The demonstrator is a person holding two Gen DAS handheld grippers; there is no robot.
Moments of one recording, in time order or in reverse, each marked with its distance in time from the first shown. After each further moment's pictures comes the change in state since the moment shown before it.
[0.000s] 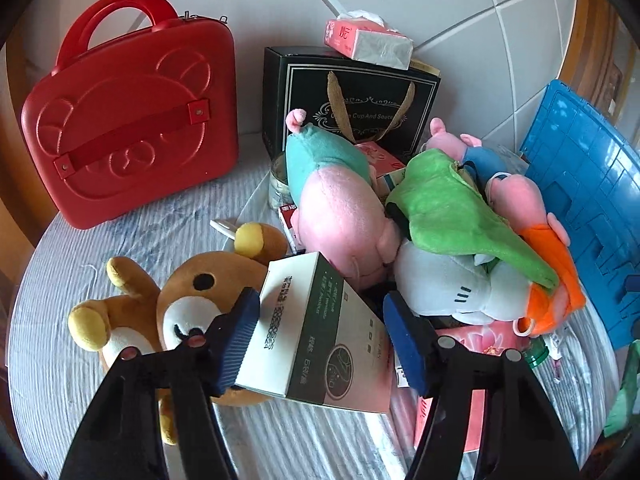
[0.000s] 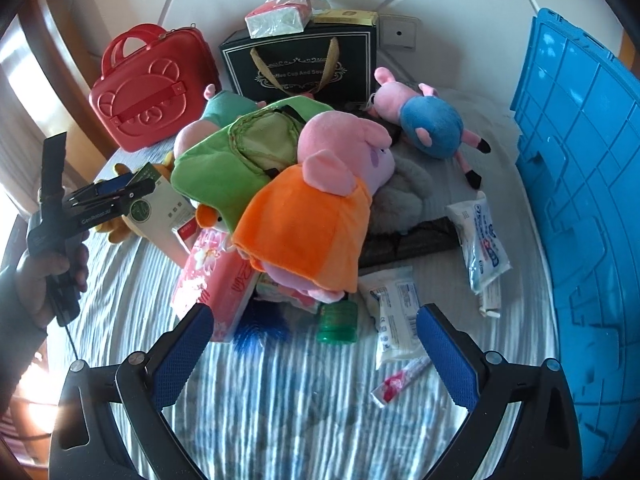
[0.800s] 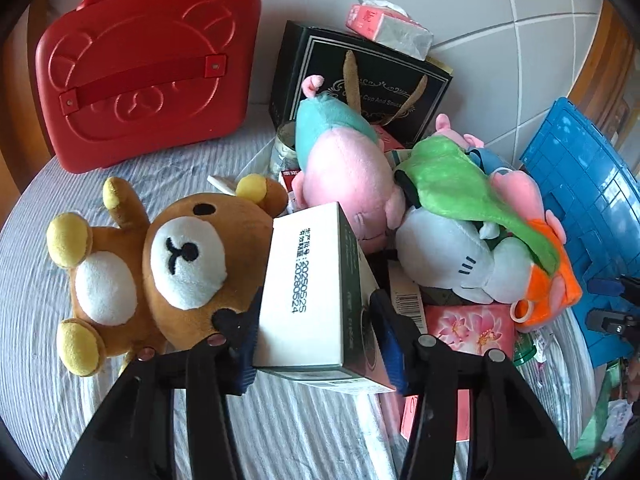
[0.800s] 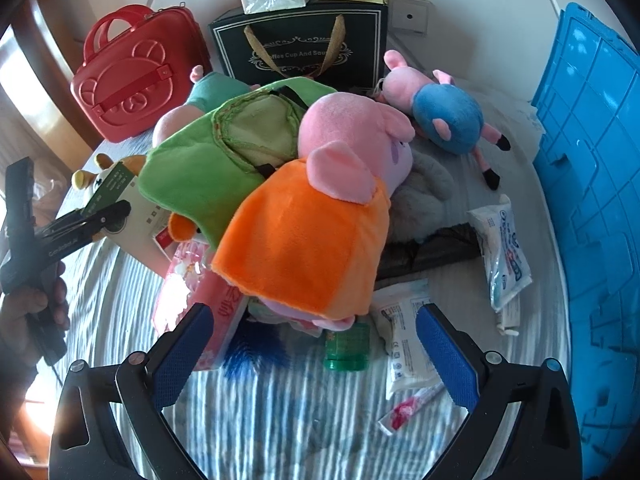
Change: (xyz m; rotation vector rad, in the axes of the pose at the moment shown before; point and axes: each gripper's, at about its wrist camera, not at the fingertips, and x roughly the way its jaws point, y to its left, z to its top) left arm 0.013 0.010 -0.020 -0.069 0.044 -0.053; right arm 0.050 0.002 0.018 0.036 0.049 -0.042
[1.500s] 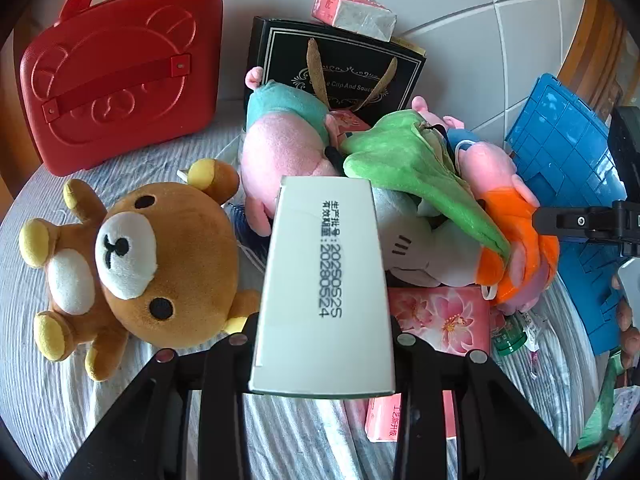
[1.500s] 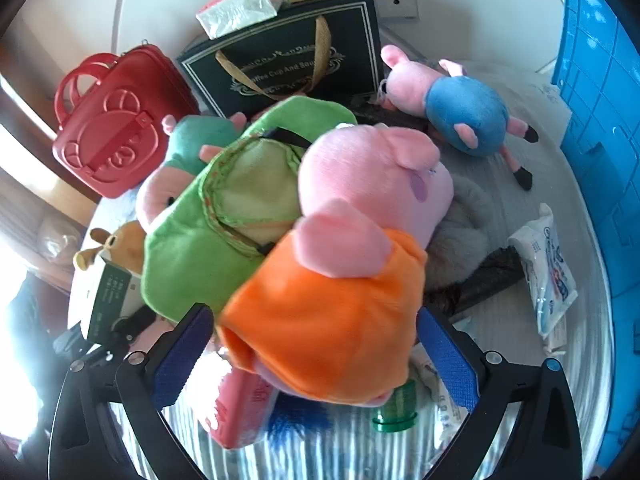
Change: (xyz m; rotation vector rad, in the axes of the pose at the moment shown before) left arm -0.001 -0.025 -0.011 0.003 0.003 0.026; right arm 0.021 -0.003 0.049 0.183 -0.016 0.118
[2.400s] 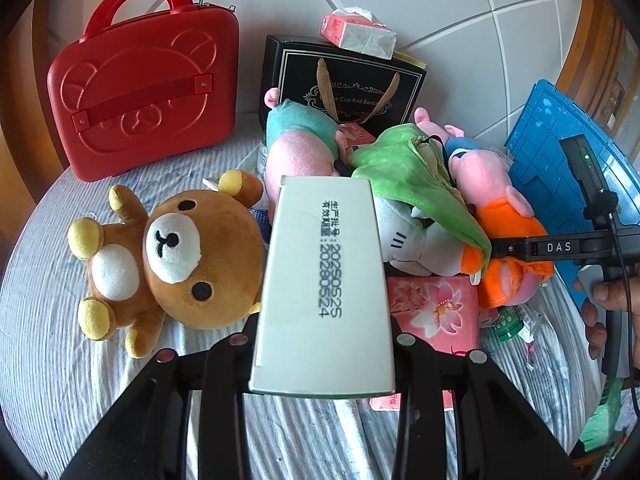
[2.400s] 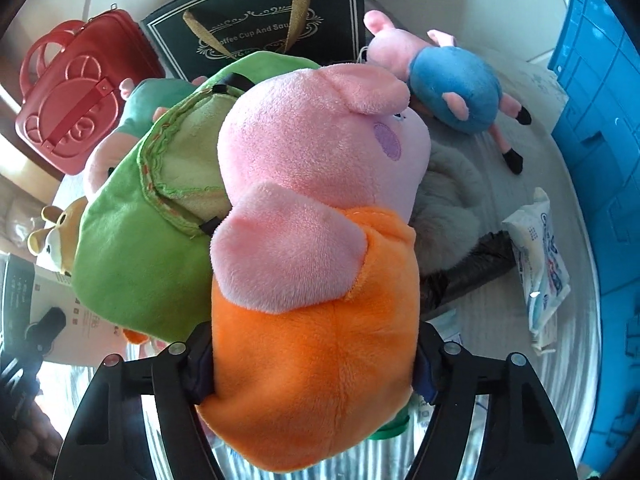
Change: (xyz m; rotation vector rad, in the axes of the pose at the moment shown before) left arm -0.036 -0.005 -0.008 0.008 -0.018 0.048; right arm 0.037 -0.010 -0.009 -0.030 0.081 -0.141
